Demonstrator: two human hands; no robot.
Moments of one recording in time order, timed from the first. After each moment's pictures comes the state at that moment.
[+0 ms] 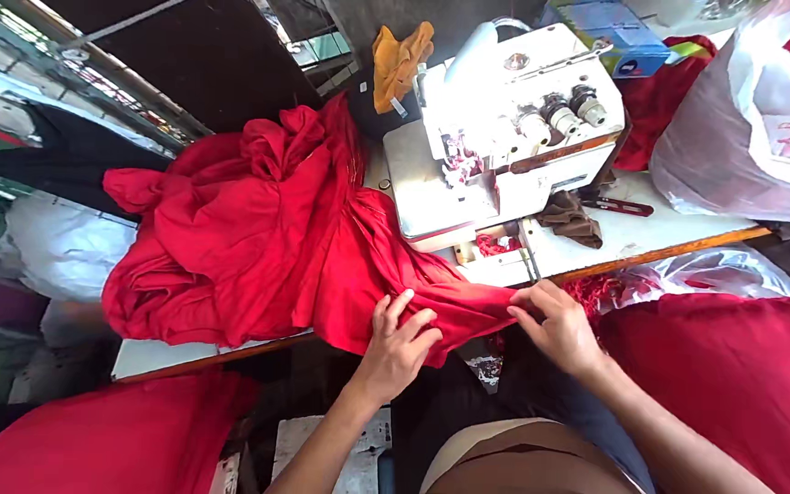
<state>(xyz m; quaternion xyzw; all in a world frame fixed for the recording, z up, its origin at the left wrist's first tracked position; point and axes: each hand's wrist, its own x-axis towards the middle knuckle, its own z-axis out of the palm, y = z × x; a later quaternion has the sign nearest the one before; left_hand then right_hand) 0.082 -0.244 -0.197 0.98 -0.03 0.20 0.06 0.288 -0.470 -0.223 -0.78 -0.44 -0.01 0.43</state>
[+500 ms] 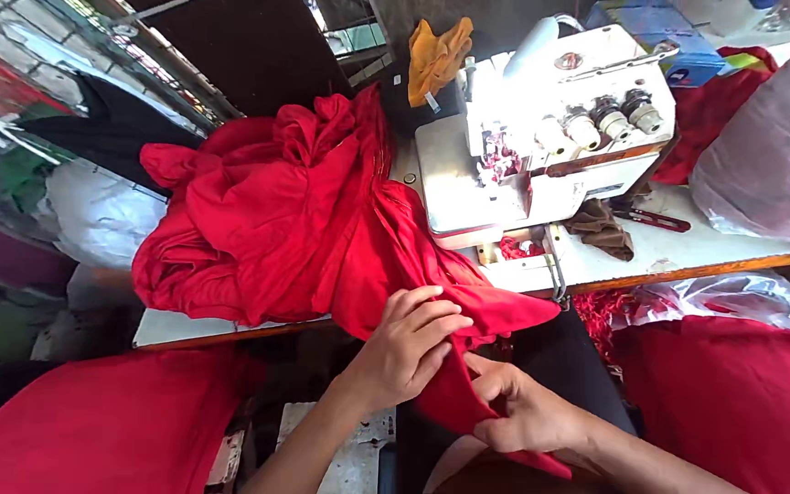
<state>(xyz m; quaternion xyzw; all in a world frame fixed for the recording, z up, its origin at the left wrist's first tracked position) 0.086 -0.249 -0.112 0.97 -0.04 0.14 0.22 0.210 -0.442 -0.175 -0.34 -0.52 0.46 0.63</state>
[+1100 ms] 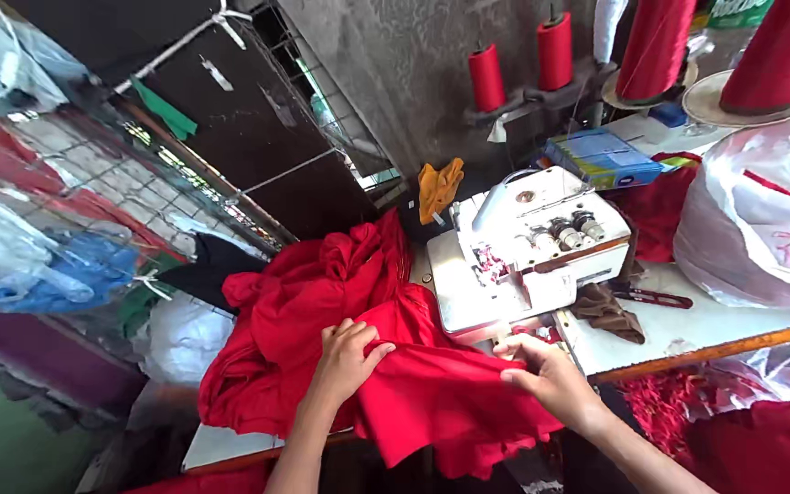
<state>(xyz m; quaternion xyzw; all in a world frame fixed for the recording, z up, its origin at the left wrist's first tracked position) 0.107 -0.108 -0.075 0.98 0.15 0.15 -0.01 0.304 -0.397 -0.158 -0.63 -0.42 0.19 0.62</state>
